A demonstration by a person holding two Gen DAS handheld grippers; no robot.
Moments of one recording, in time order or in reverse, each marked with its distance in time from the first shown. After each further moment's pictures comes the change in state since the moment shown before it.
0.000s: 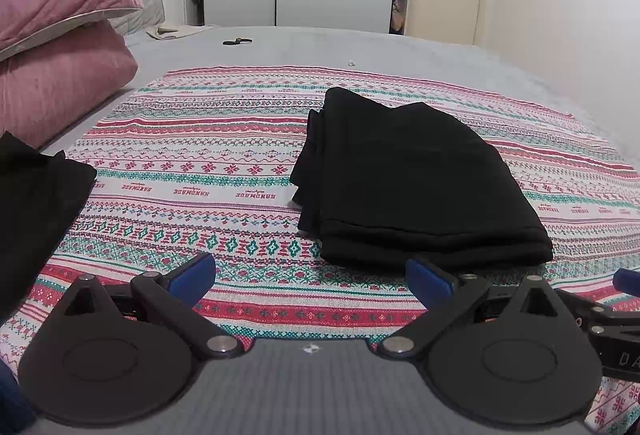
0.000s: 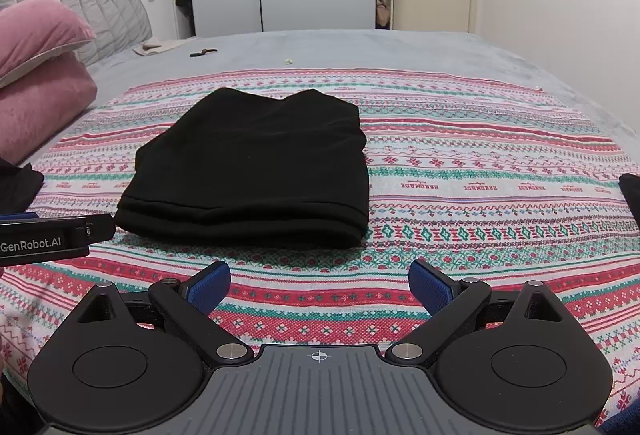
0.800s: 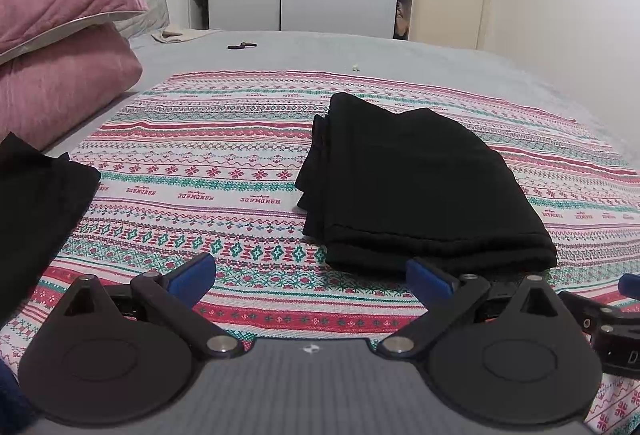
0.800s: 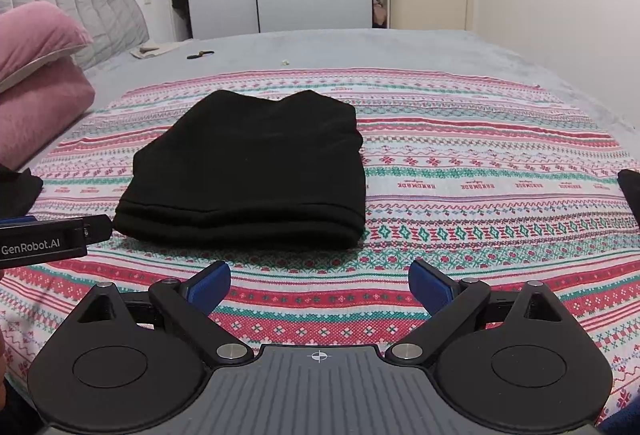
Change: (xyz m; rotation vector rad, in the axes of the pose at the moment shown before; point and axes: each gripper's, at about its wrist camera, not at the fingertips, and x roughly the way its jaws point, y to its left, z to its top) left arm 0.000 0.004 0.000 -0.004 -0.019 0.005; right arm -0.001 -0.003 0.001 0.014 0.000 -0.002
